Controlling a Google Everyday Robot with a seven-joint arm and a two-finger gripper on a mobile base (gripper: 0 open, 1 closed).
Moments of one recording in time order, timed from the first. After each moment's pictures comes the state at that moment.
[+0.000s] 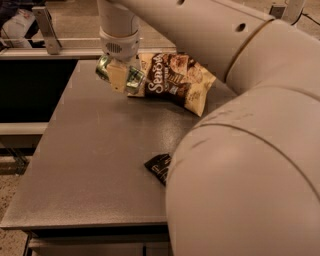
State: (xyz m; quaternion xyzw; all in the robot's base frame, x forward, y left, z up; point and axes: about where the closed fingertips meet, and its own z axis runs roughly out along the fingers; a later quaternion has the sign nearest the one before) arm 0.641 0.084 0.904 -0.61 0.78 -0.03 0.11
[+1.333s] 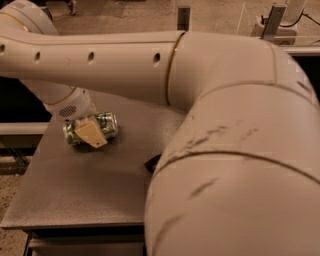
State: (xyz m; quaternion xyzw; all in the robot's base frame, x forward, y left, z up) arm 0.515 0.150 0.818 -0.80 0.58 -0.13 -0.08
